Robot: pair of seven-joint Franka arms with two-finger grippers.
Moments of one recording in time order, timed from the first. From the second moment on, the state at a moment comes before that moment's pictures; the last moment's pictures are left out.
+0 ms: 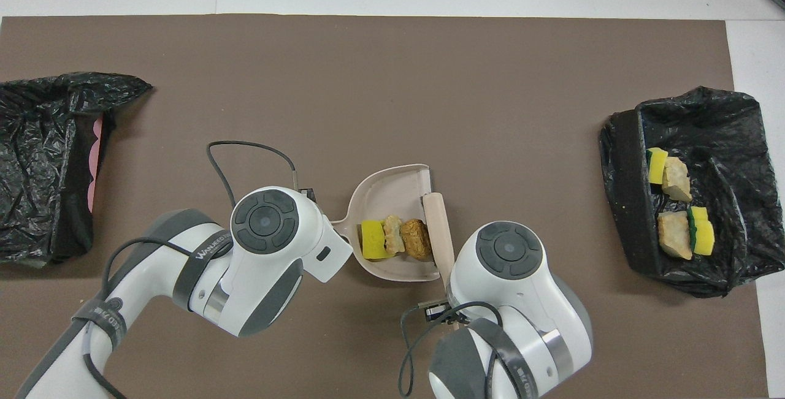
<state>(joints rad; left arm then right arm) -0.59 0.08 0.02 -2.18 -0.01 2.28 0.96 0.33 -0.02 0.26 -2.17 0.24 1.89 0.31</state>
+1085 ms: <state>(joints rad) -0.26 0.10 0.04 -1.96 -0.30 2.10 1.33 0.33 -0.02 0.26 -1.96 0.24 1.74 0.48</state>
